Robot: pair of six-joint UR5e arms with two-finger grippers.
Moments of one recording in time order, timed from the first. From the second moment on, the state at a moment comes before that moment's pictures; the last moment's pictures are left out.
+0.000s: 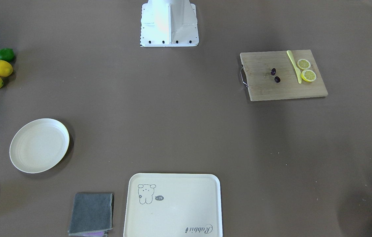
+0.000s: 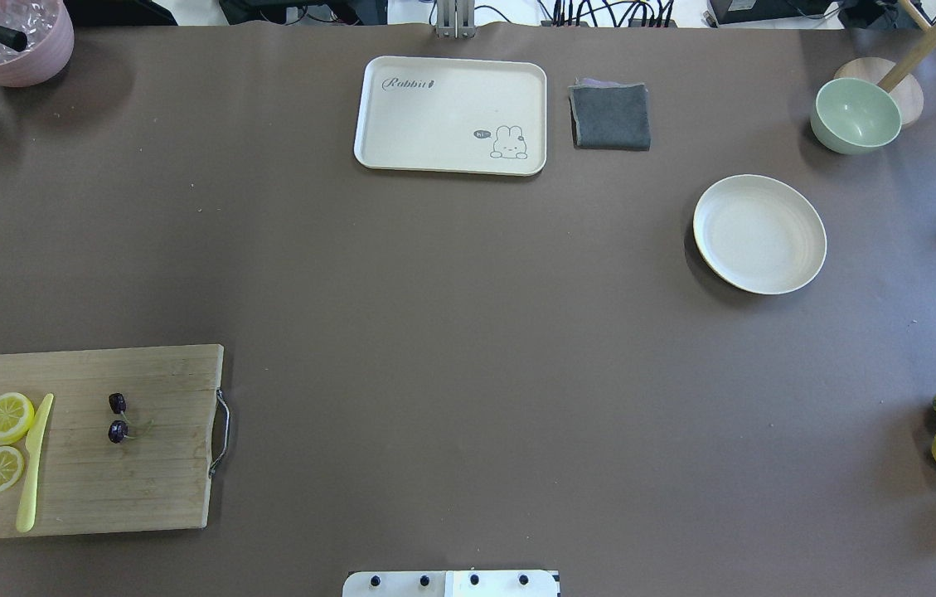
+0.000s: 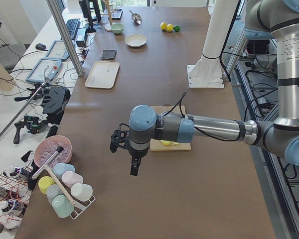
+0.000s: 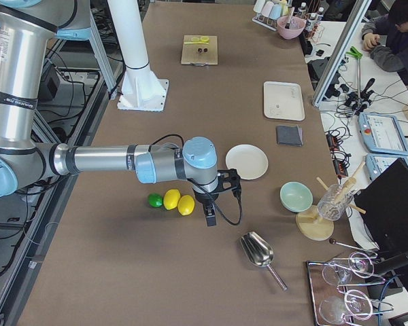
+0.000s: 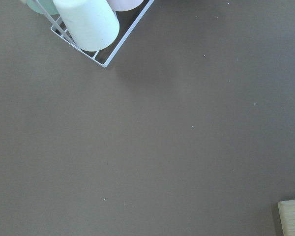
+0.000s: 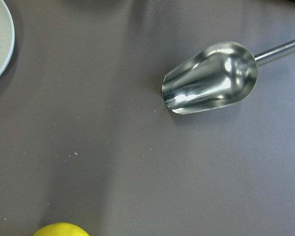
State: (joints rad) left arm -1.64 -1.42 -1.84 -1.59 -2.30 0.05; right arm 1.55 -1.83 1.90 -1.39 2.28 -0.06
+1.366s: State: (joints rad) left arm -1.65 -1.52 -1.82 -1.75 -2.39 0.05; right arm 1.36 -1.73 1.85 -1.10 2.34 0.45
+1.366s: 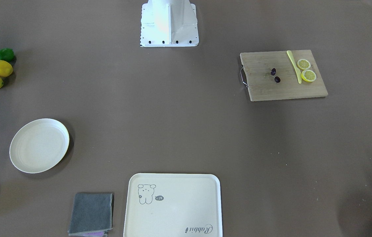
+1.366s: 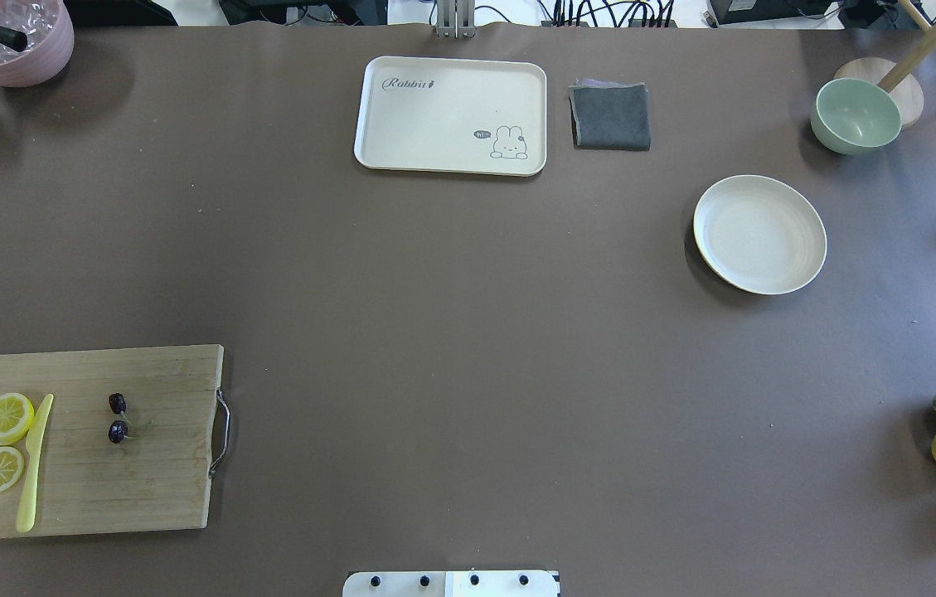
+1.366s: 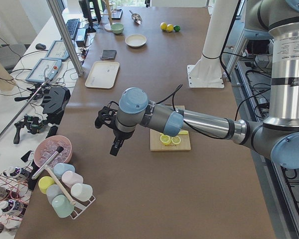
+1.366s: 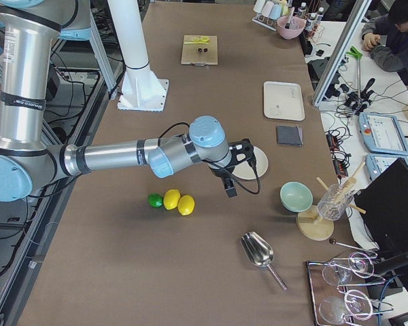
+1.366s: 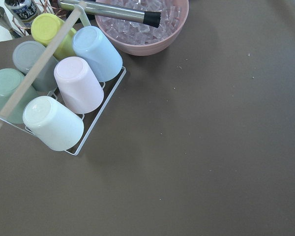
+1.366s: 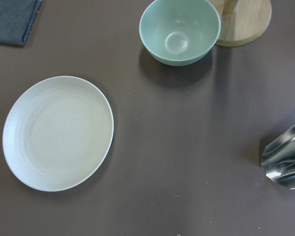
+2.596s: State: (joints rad) left arm -1.64 -1.51 -1.82 -1.76 -2.39 0.04; right arm 1.01 -1.56 1.53 -0.74 2.07 1.00
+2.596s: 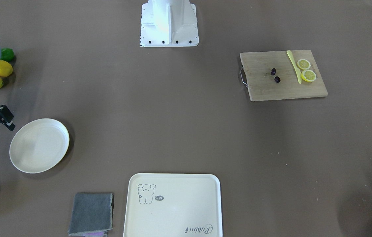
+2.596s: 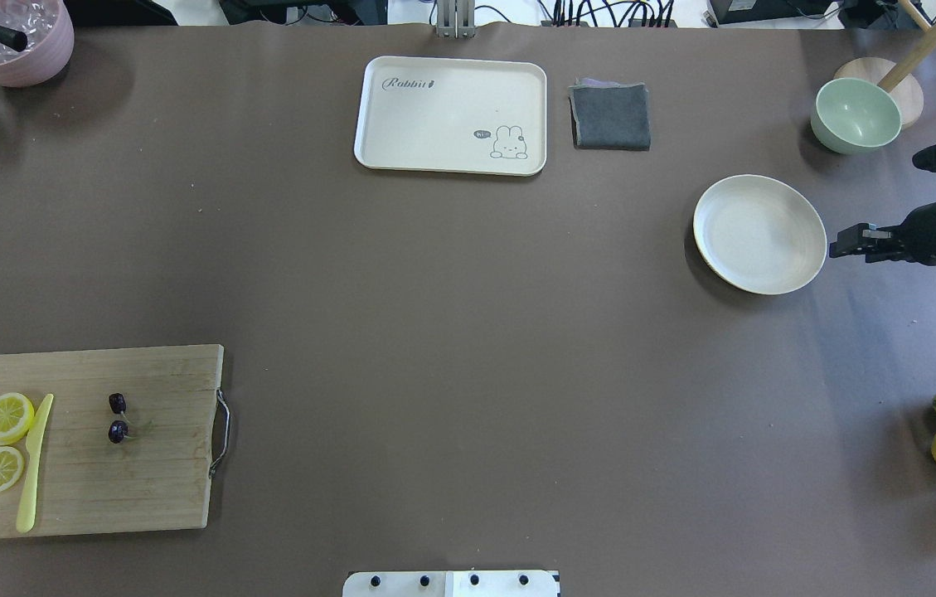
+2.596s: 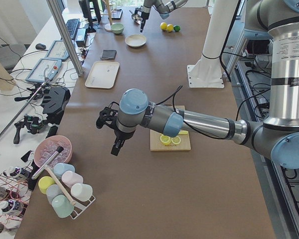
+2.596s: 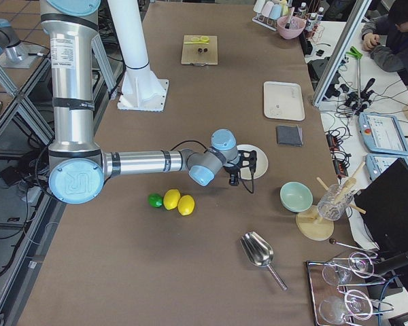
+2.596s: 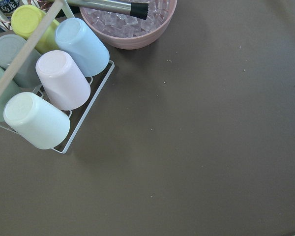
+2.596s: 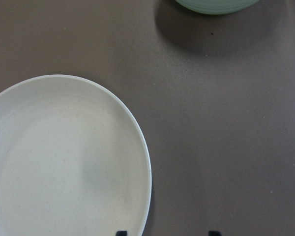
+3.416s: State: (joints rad) left arm -1.64 -1.51 -1.82 -1.76 -2.39 0.04; right arm 0.95 -1.49 1.45 -0.68 2.03 1.11
